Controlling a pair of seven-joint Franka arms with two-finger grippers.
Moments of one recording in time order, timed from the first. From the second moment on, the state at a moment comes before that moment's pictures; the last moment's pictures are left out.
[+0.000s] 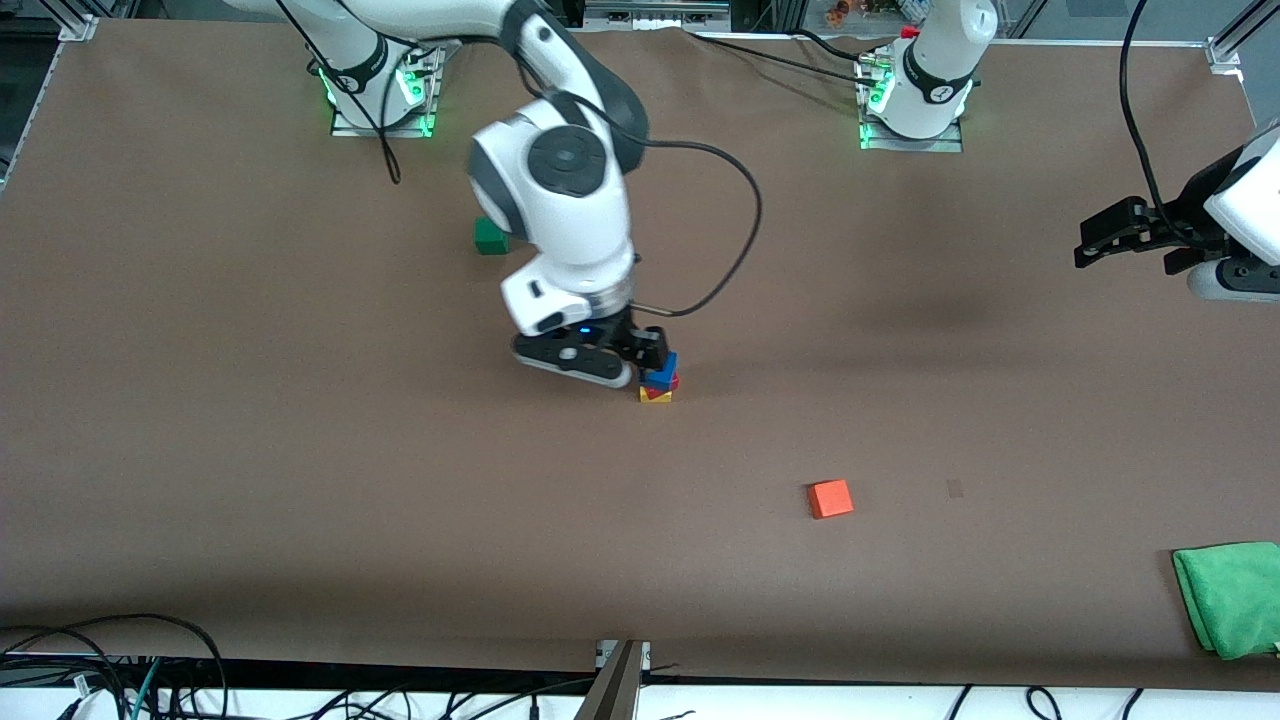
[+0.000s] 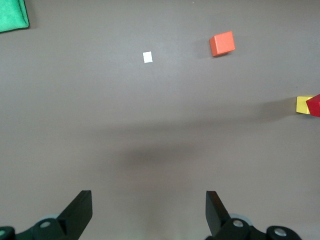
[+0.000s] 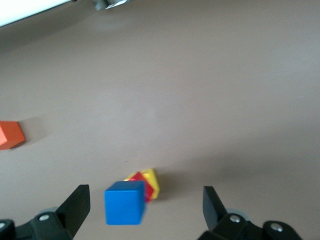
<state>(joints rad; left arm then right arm) -0.03 0.13 0.00 -1.40 -0.03 1.44 0.01 0.76 0.63 -0.17 -1.15 0.03 1.94 0.93</state>
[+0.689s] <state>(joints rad) -0.03 0.14 0.00 -1.40 -0.03 1.48 0.01 0.53 0.16 -0.29 -1.51 0.15 1.72 0.42</state>
